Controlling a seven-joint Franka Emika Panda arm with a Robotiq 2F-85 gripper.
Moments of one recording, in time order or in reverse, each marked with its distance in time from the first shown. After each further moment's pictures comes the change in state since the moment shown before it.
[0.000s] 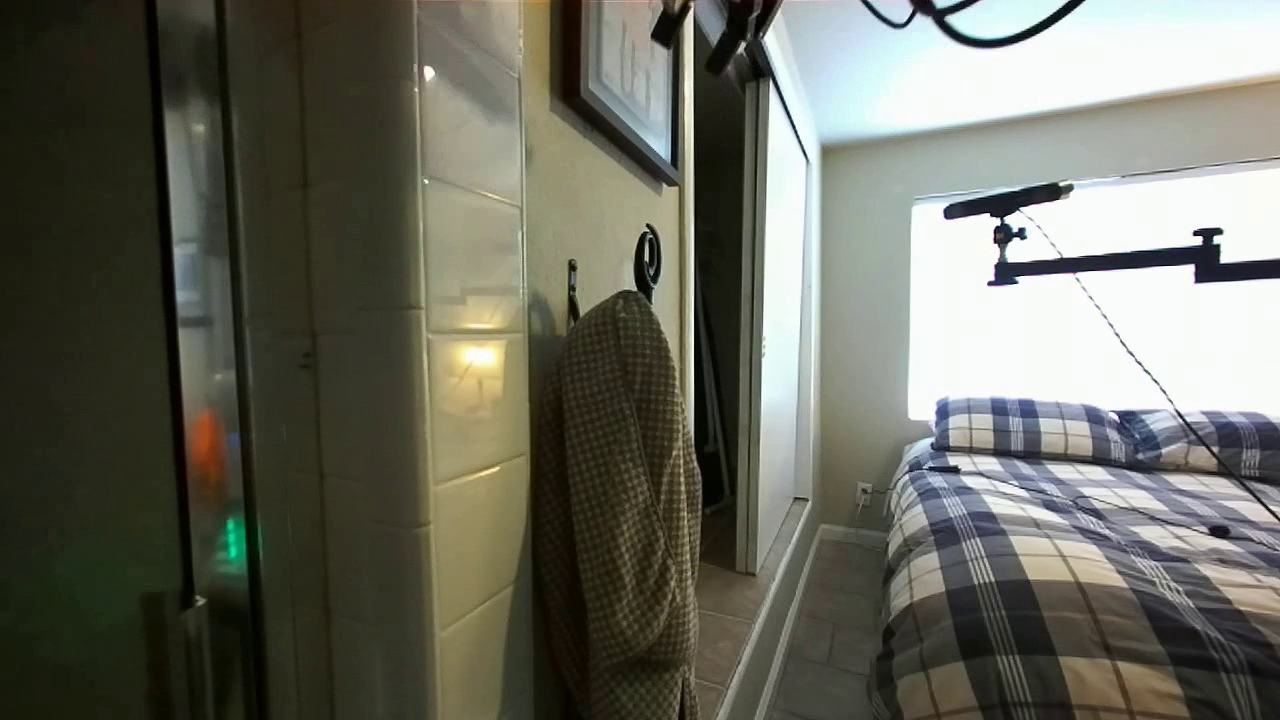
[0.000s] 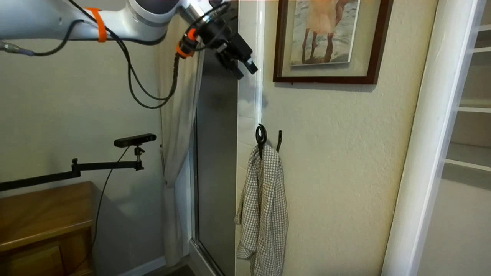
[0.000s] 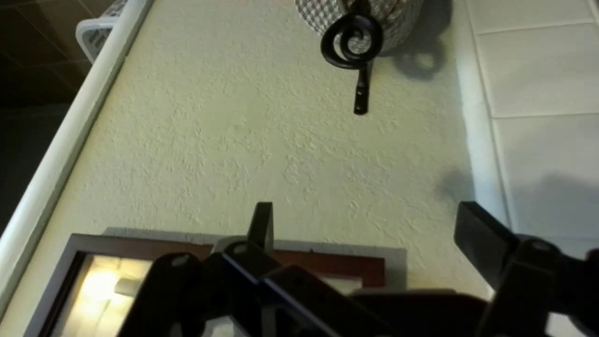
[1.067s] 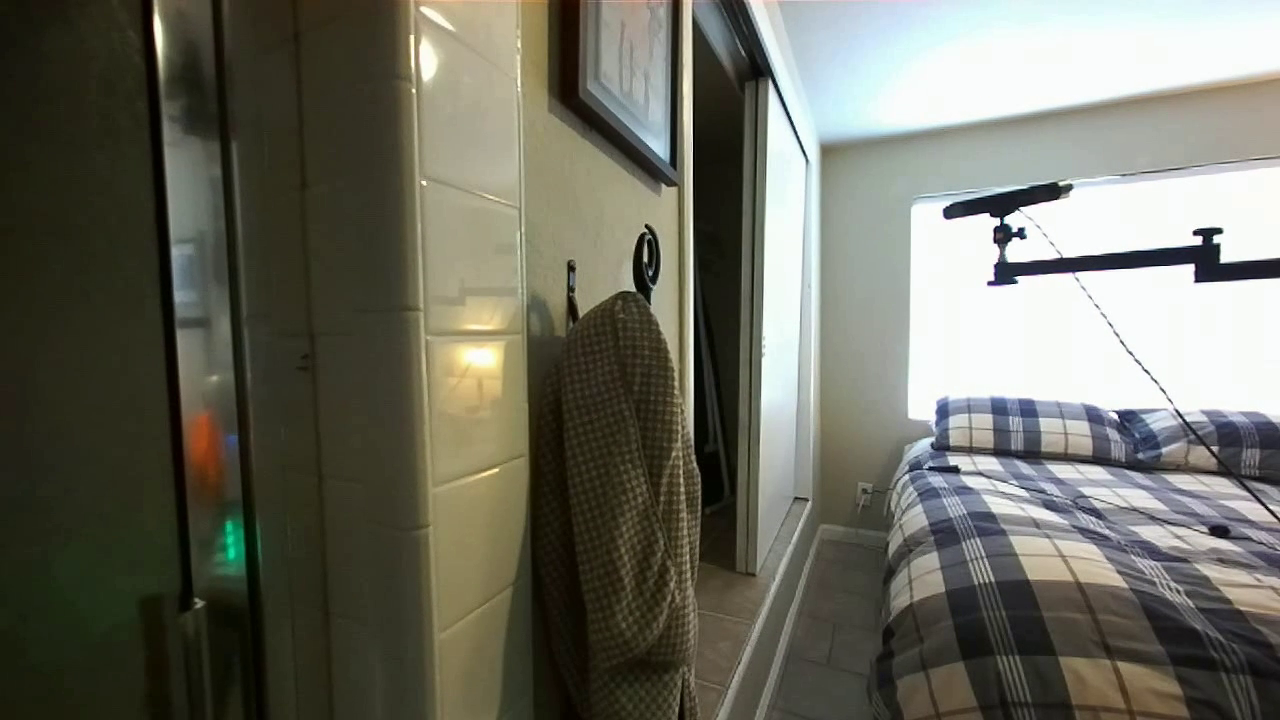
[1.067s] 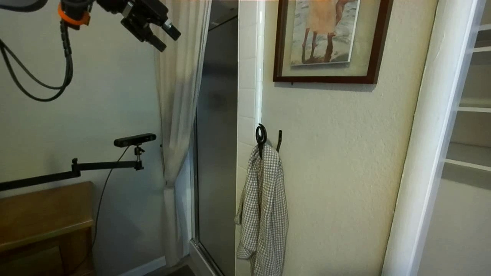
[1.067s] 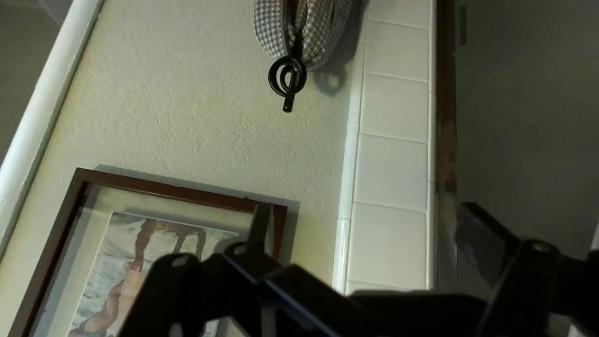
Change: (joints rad) arm 0.125 -0.609 -0.086 -0.470 0.169 0.061 -0.283
